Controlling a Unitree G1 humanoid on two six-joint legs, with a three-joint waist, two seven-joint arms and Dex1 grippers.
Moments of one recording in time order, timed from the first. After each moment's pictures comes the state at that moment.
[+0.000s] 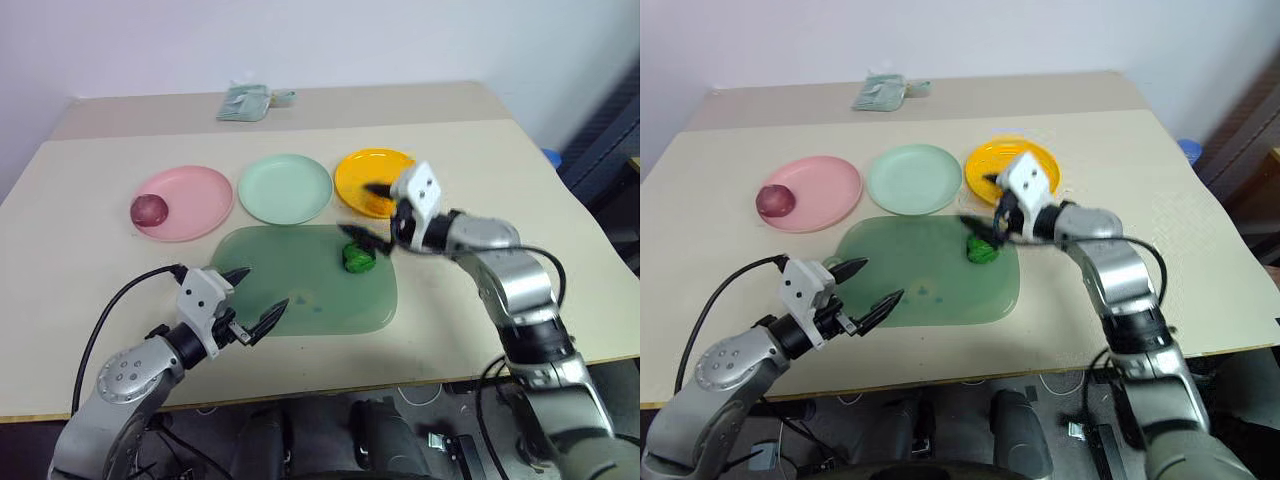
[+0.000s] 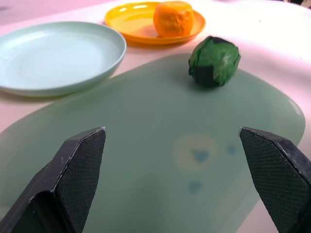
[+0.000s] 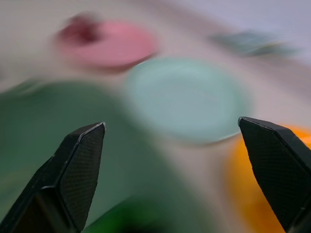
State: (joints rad) left arm 0.22 0.53 0.08 -0.70 -0.42 0.49 -0.52; right arm -0.49 -0.51 0.15 -0.17 0.28 0.48 0.82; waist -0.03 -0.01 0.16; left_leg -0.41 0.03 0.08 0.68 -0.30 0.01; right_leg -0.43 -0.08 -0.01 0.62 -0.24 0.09
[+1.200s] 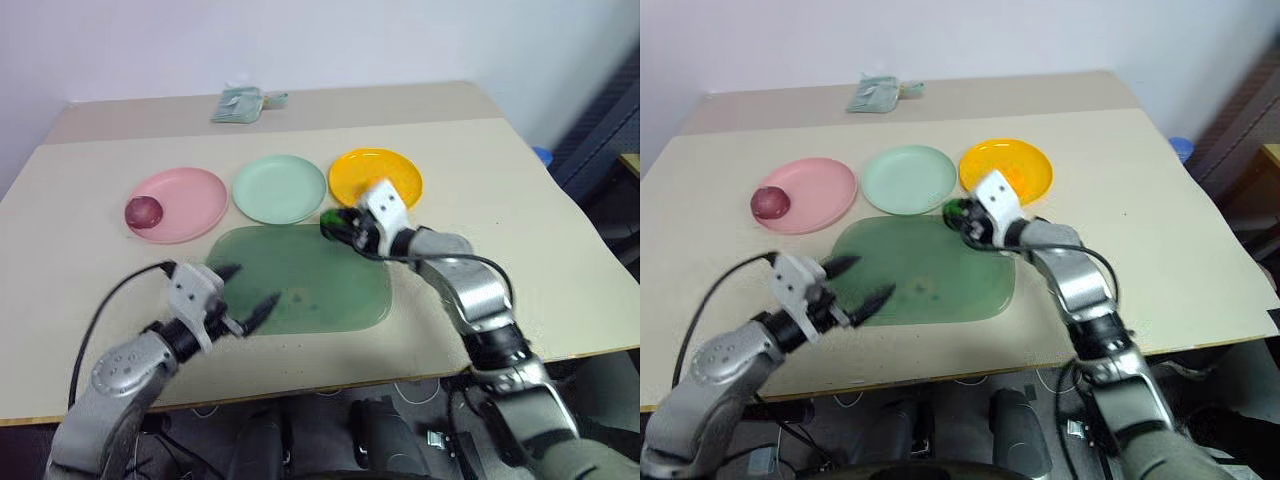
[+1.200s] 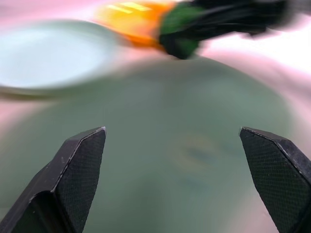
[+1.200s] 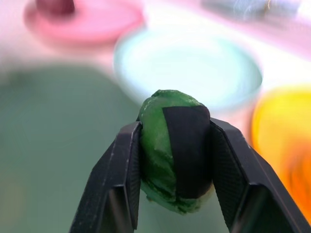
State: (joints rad) left arm 0.14 0.48 0.16 -0.60 -0.42 0.47 -0.45; right arm -0.68 -0.22 0.18 0.07 0.12 0.50 0.54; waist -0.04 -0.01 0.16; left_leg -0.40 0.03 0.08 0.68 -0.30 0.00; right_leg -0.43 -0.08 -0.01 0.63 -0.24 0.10
